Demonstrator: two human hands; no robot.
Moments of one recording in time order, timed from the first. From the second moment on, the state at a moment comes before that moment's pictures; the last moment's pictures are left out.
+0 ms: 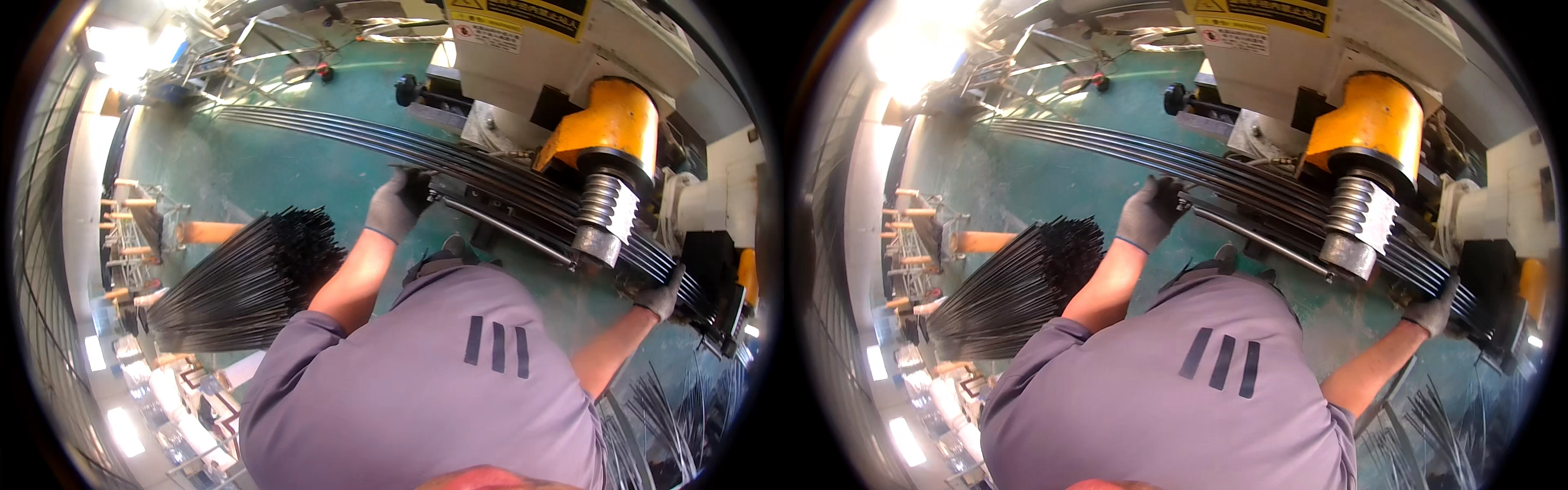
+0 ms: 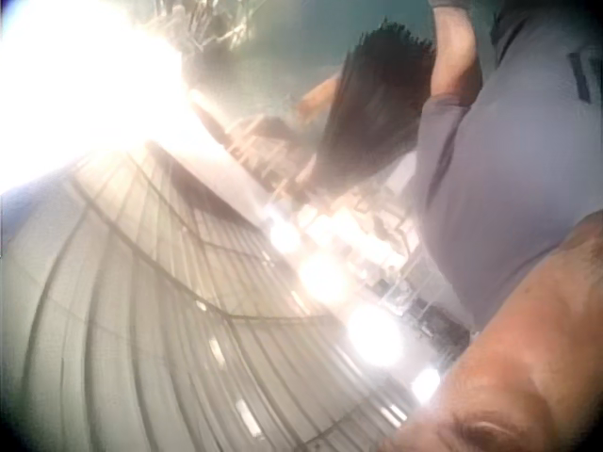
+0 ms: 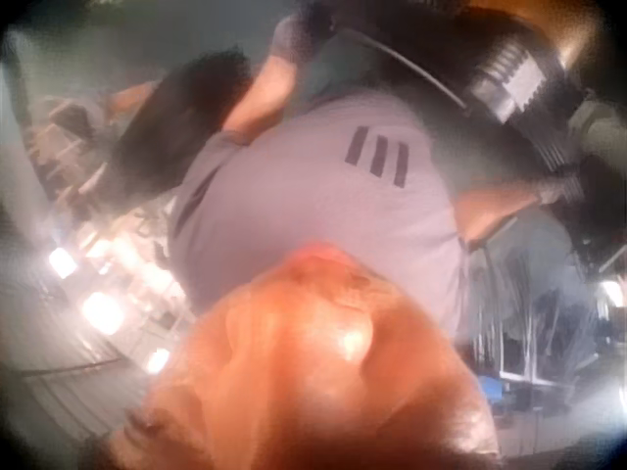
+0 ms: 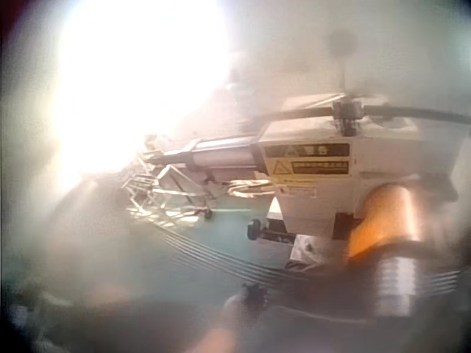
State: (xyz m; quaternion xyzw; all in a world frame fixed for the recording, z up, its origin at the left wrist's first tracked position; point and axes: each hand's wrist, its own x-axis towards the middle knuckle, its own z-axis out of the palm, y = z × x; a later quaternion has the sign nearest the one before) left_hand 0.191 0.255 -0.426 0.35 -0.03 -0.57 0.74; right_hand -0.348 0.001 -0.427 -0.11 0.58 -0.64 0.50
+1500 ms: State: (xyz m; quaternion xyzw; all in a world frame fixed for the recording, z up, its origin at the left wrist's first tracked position) left_hand 0.915 0.428 -0.428 0.47 -0.05 -0.29 0.83; right_hand -0.063 0.303 -0.611 0.01 0.81 -0.30 0.50
